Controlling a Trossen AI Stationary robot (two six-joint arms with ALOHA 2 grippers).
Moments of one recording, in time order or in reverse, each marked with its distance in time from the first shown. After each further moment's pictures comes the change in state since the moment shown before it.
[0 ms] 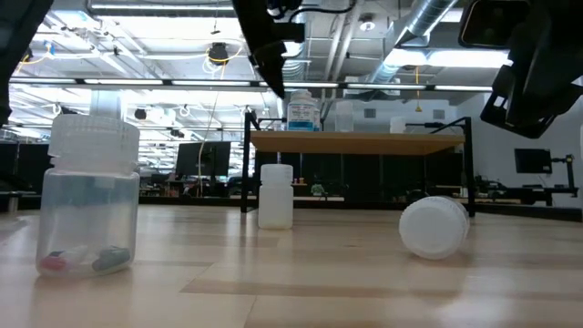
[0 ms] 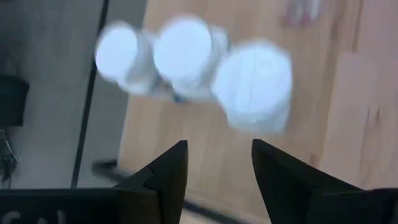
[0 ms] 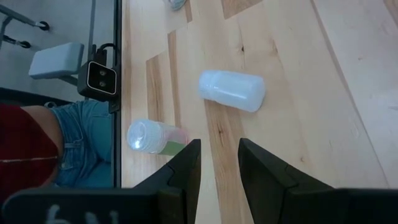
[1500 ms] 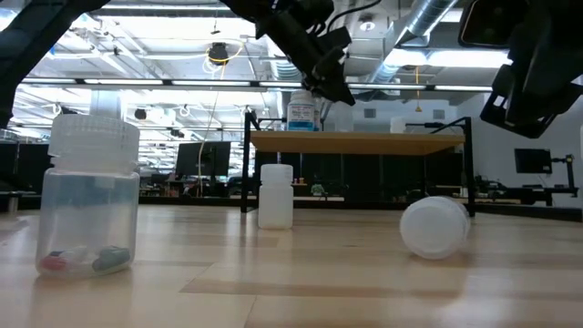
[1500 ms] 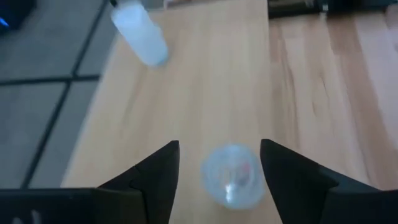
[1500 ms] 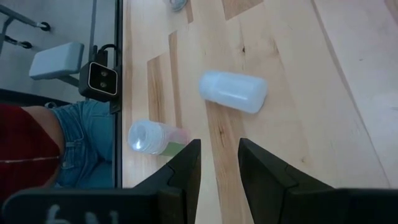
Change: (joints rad) left arm -0.017 0.177 0.025 0.486 0.295 0.016; right arm 0.000 0.000 0.000 0.004 -0.001 0.001
